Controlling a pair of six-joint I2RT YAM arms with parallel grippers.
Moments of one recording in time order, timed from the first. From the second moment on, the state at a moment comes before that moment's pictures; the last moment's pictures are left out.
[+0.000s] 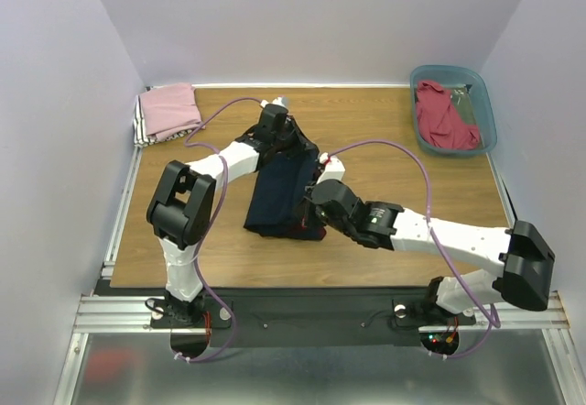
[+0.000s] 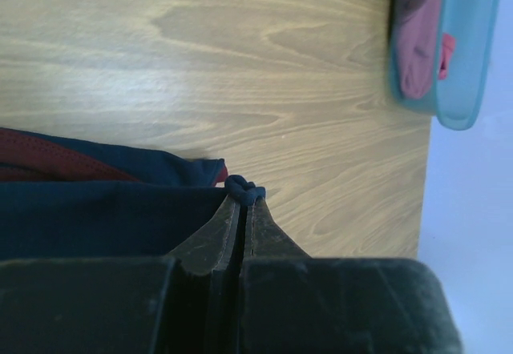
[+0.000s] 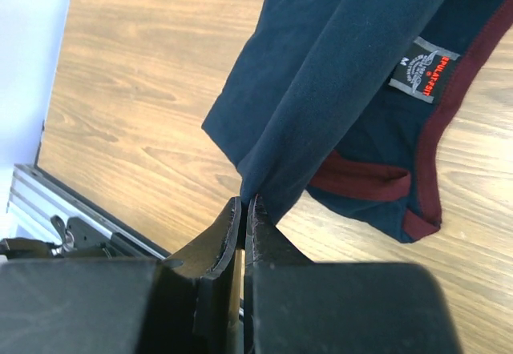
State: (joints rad) left arm -0.51 1.89 1.32 0.02 0.18 -0.87; right arm 1.09 1.35 0.97 -0.20 0.31 0.83
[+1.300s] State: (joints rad) left arm -0.01 1.64 1.02 0.15 0.40 -0.86; right arm 1.14 1.96 1.68 -0.24 0.13 0.75
